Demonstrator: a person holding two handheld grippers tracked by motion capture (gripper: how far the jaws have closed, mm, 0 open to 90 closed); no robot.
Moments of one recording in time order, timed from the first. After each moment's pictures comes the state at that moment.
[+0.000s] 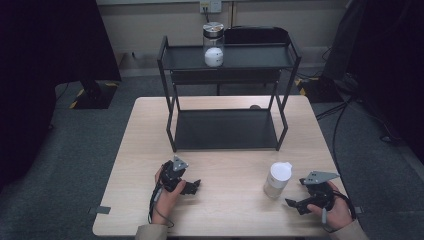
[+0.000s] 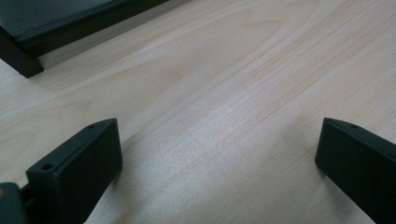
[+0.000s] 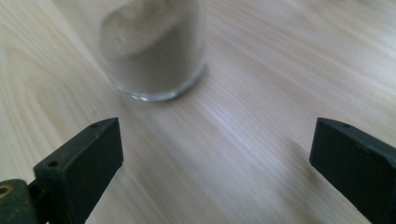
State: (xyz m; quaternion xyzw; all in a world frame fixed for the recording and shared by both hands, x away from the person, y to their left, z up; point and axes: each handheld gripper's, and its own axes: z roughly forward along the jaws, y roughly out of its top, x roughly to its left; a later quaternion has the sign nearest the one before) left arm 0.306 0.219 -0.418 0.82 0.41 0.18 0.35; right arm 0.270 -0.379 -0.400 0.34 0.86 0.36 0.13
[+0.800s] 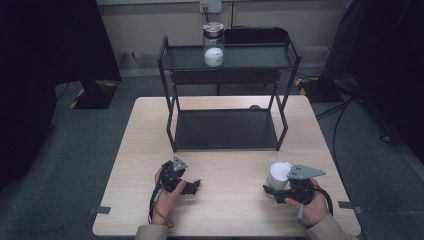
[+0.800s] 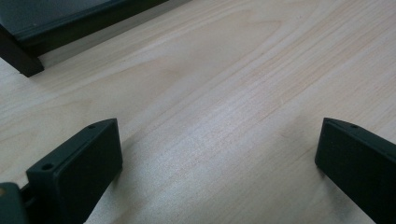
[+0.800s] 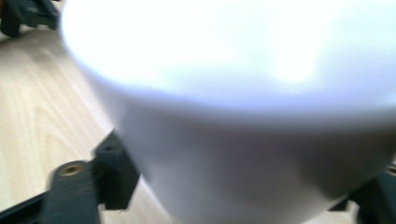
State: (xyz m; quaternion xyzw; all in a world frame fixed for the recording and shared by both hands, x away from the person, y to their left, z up) left arm 0.306 0.219 -0.417 0.82 0.41 0.18 0.35; right arm 0.263 -0.336 -0.405 0.32 0.81 0.46 0.17
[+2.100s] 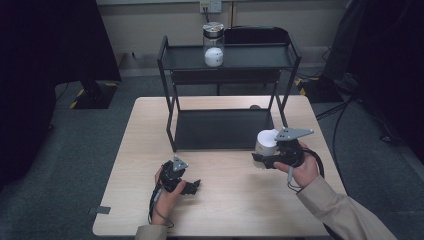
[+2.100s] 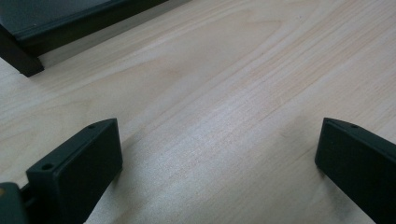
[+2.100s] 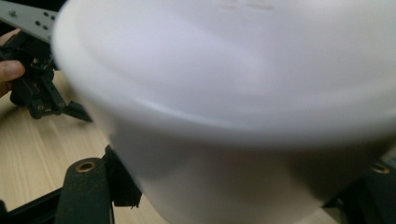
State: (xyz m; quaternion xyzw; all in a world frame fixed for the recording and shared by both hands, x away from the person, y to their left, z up) left arm 0.306 0.219 -0.417 0.82 0.41 0.18 0.35; right arm 0.336 -0.302 -0.316 0.30 0.82 0.46 0.16
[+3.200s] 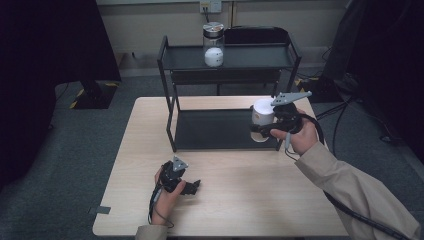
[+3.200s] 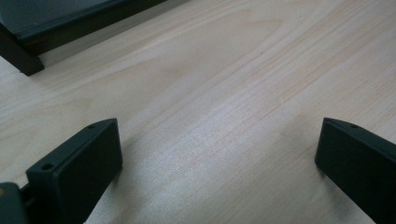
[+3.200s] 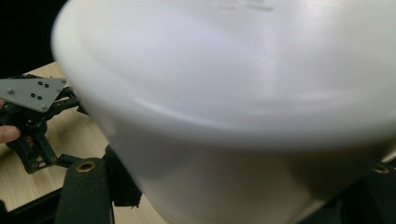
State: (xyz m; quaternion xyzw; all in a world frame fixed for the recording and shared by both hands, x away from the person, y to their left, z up) left arm 0.305 0.219 -0.417 0.82 0.41 0.18 0.35; right arm 0.379 -0.286 -0.239 0.29 0.83 0.45 0.17
